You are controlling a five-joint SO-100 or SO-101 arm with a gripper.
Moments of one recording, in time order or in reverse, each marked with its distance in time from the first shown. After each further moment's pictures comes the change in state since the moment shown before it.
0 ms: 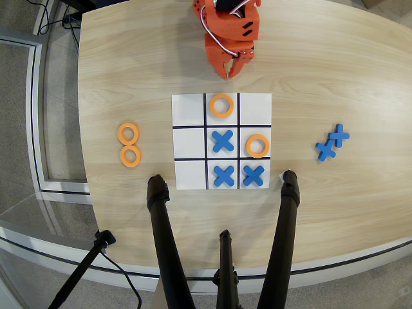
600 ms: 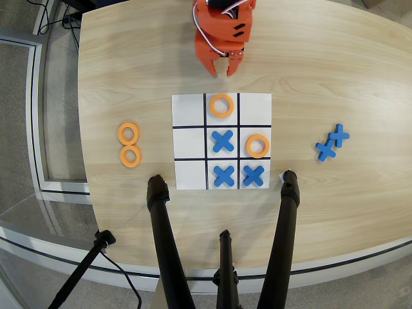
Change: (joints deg) arm 9.4 -11.2 -9.8 0.0 0.5
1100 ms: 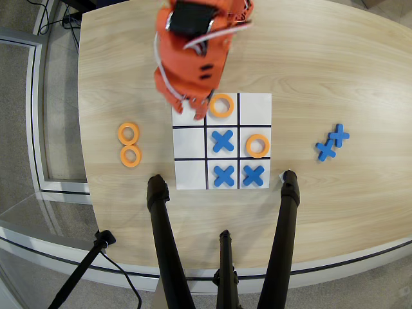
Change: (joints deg) arm 13.0 -53.5 -38.8 -20.3 5.8
